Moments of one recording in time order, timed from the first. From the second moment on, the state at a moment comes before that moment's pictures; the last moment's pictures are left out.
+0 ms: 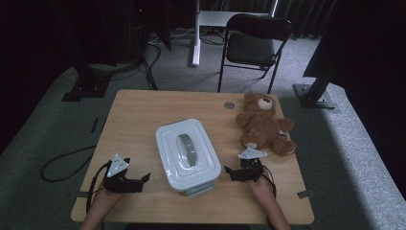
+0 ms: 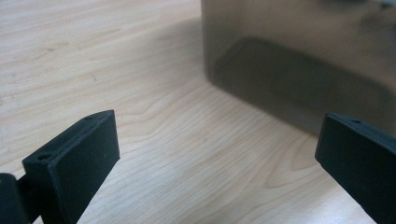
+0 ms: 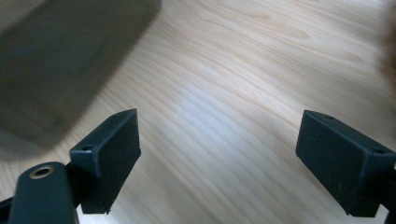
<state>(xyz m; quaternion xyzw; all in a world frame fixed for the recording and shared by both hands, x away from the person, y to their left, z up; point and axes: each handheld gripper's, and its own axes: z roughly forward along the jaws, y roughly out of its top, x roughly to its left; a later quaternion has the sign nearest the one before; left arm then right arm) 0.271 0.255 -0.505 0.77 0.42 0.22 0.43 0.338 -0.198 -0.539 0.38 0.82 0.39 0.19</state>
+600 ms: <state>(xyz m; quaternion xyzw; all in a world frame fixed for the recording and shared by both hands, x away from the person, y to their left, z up) 0.247 0.261 -0.456 0.77 0.42 0.18 0.44 0.295 -0.267 -0.550 0.43 0.79 0.39 0.21</state>
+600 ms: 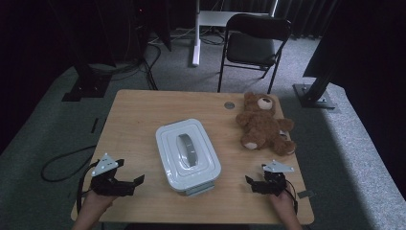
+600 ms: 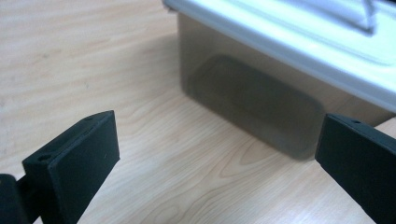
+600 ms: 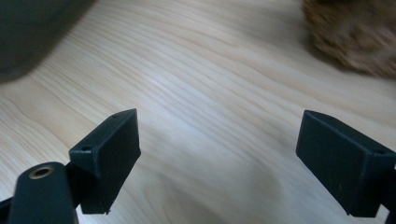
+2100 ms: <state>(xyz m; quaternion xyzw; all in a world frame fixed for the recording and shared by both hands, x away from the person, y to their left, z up) 0.290 0.128 -0.419 0.83 0.32 0.13 0.44 0.287 -0.290 -0.562 0.47 0.78 0.35 0.21</state>
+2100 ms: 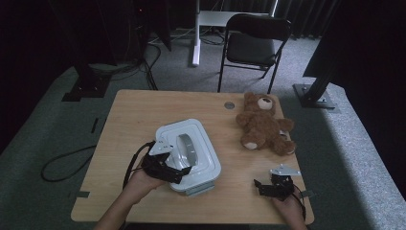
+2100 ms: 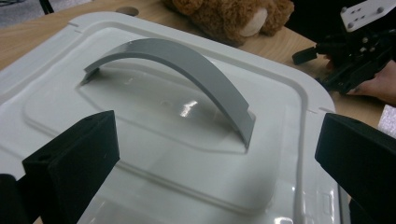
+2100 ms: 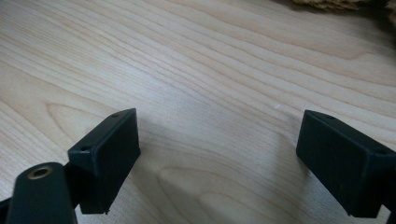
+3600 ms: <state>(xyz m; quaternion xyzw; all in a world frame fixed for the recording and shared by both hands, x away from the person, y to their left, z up) 0.322 0.087 -0.422 0.80 0.42 0.16 0.41 0.287 -0.290 -0.563 0.47 0.78 0.35 0.21</state>
